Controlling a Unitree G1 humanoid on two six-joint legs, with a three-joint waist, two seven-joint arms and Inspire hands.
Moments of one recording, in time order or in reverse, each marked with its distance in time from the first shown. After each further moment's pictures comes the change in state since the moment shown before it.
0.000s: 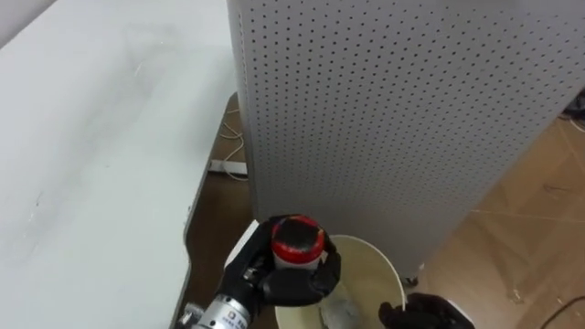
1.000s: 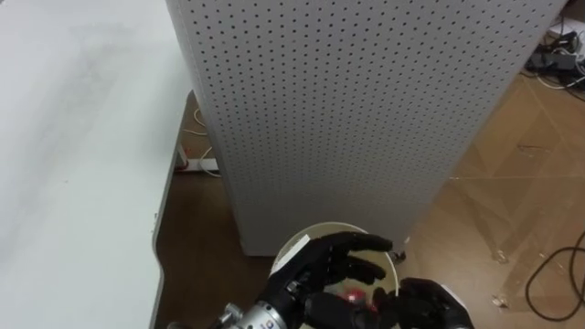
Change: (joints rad) left arm -0.053 -0.048 -0.094 0.004 0.000 0.093 -0.089; right arm -0.018 0.007 0.004 -0.032 0.005 0.004 -0.006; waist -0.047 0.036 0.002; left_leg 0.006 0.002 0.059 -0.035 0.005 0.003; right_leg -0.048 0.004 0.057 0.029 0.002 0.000
